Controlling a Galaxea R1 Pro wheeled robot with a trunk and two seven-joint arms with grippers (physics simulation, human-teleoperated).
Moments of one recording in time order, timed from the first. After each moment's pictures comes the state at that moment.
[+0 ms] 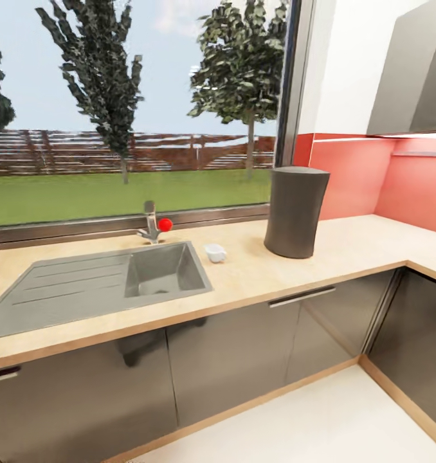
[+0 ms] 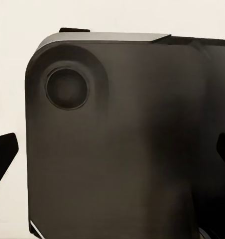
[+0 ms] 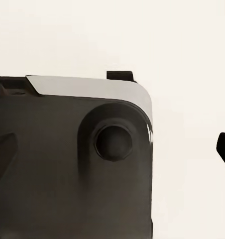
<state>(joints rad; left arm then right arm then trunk) 0.02 -0.05 0.06 -0.06 0.00 -0.09 0.00 -0.07 0.00 0.00 -0.03 0.01 -0.11 -0.02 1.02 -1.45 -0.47</state>
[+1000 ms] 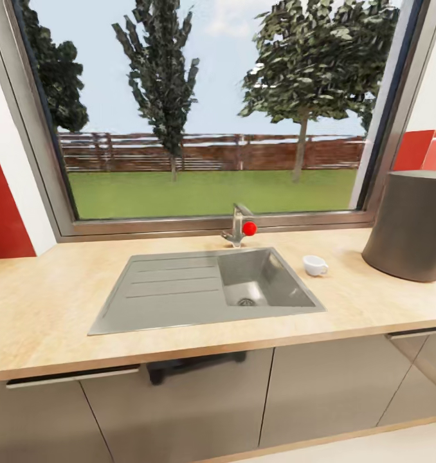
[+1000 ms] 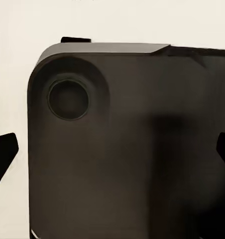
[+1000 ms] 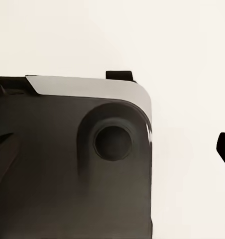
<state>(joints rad) 0.02 -0.05 0.07 -0.08 0.00 -0.09 0.00 -0.07 -0.01 -0.01 -0.02 0.00 -0.12 -0.02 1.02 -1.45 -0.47</state>
